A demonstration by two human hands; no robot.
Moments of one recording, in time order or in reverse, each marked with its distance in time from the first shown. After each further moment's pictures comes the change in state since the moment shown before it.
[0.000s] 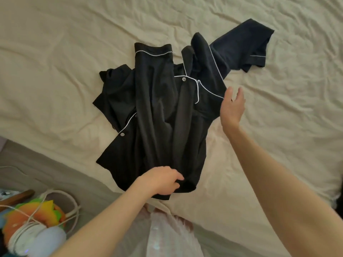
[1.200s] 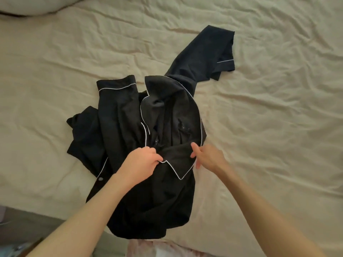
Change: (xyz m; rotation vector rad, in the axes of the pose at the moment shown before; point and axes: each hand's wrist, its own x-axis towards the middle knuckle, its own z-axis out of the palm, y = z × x) left_hand 0.056 -0.017 -0.107 0.360 0.458 0.043; right_hand -0.003 0.066 -0.028 -0.572 -0.768 0.070
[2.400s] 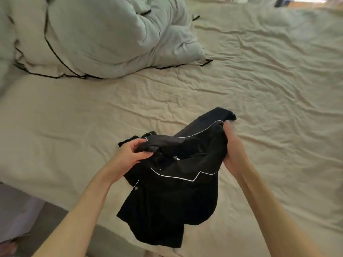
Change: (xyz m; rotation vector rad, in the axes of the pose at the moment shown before) left_hand -0.117 -0.014 -0.152 -1.353 0.322 -0.383; right_hand -0.133 -0.102 -0.103 1.329 0.136 -0.333
